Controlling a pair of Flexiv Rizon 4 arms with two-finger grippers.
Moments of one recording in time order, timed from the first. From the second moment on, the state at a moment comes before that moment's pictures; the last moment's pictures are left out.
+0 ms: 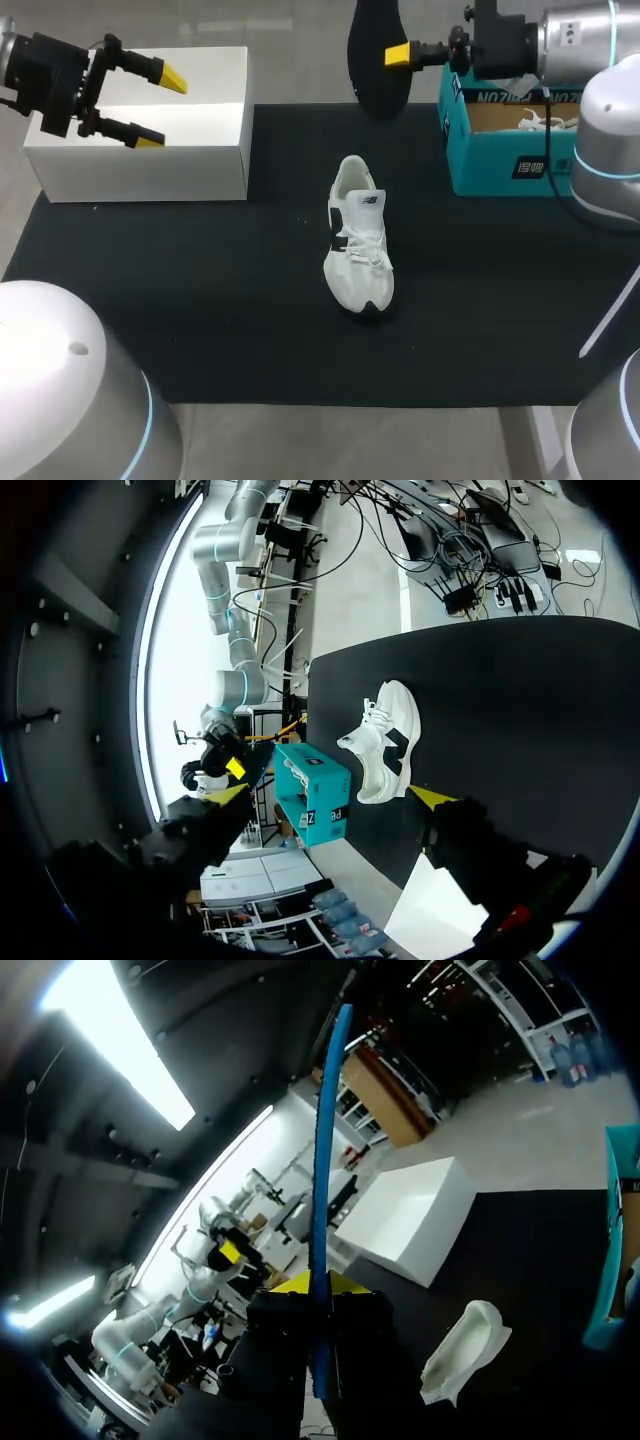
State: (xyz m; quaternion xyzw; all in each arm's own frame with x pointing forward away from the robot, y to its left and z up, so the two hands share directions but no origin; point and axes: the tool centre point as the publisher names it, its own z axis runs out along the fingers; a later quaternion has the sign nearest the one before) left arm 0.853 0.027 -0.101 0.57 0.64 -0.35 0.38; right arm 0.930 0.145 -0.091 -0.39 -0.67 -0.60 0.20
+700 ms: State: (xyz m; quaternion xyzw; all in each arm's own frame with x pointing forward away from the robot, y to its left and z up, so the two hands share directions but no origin) left arm 0.853 0.026 -0.101 0.57 0.64 -0.35 0.38; right arm 0.949 0.170 -0.184 -0.39 -0.67 -0.59 0.22
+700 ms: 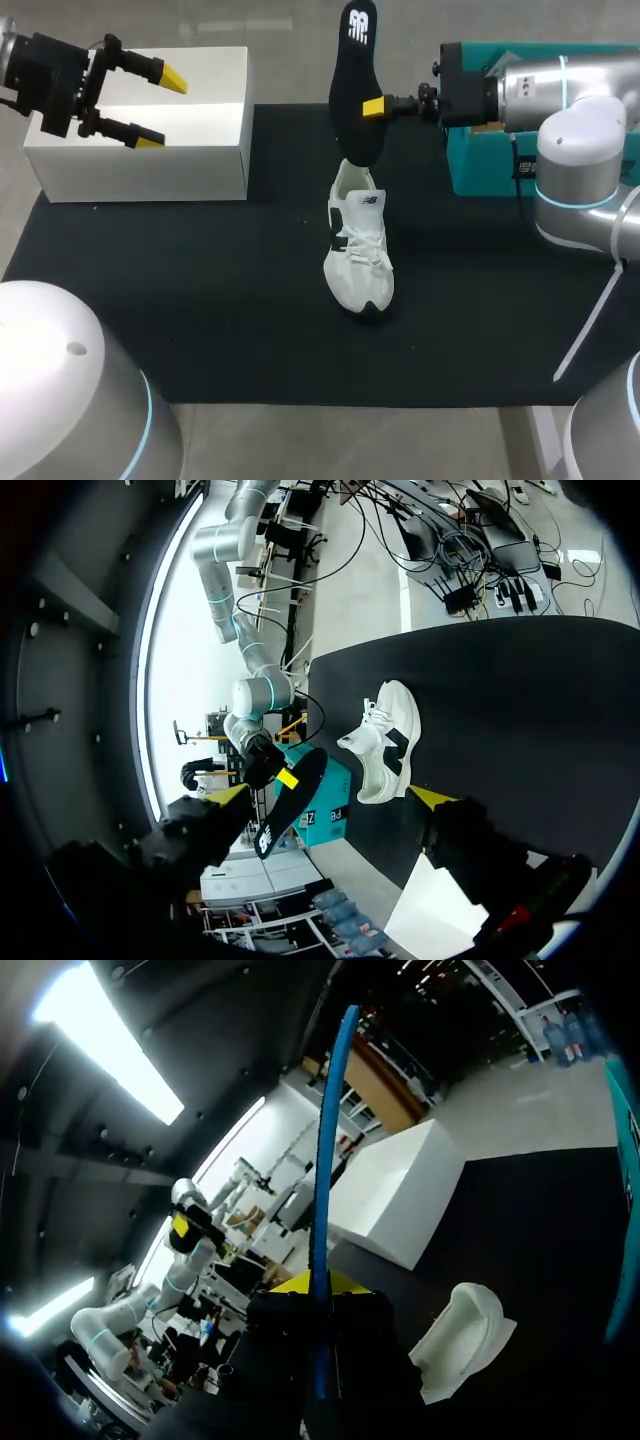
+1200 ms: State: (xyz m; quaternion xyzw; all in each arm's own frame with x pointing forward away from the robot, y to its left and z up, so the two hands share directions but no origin) left arm 0.853 0.026 -0.101 0.57 0.64 -0.35 0.38; right arm 0.954 0.174 -0.196 -0.38 -0.69 -0.58 0.21
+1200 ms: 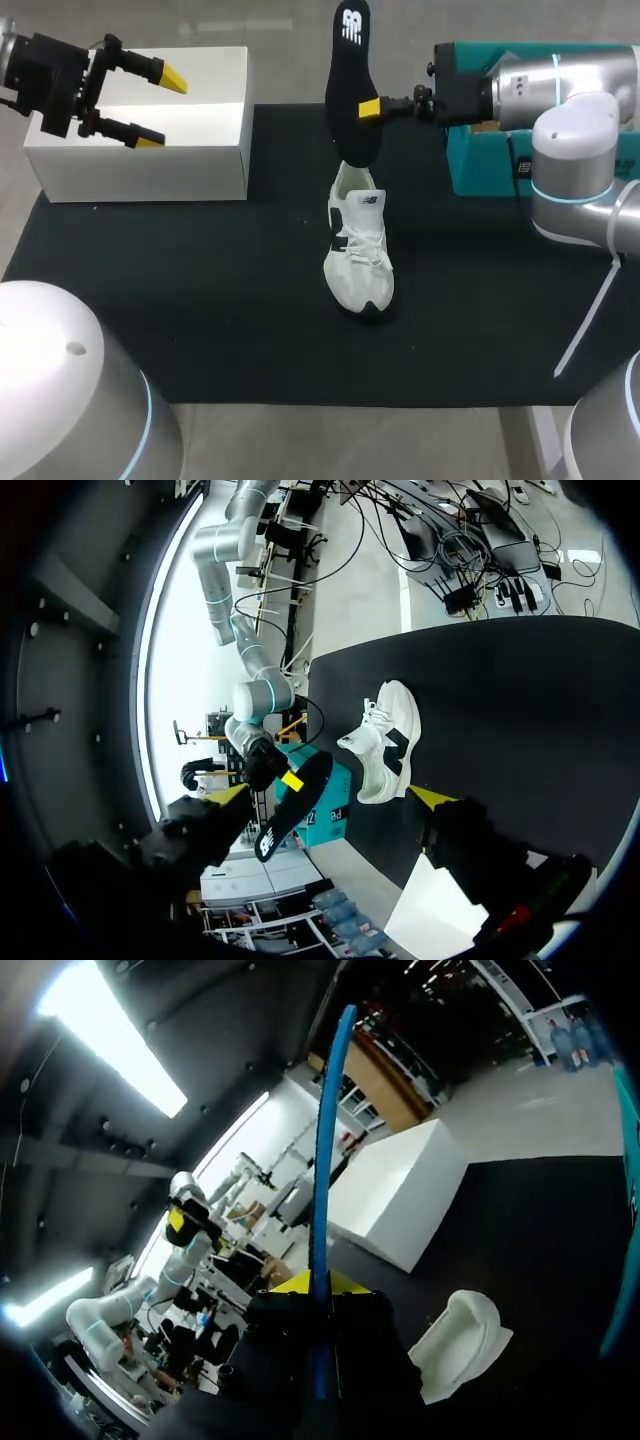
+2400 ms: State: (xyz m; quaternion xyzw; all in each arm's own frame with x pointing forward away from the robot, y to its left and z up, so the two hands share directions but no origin) left arm 0.853 0.026 -0.101 0.57 0.64 -0.35 0.38; right arm 1.000 0.163 -0.304 -0.37 -0.70 -0.60 0.14
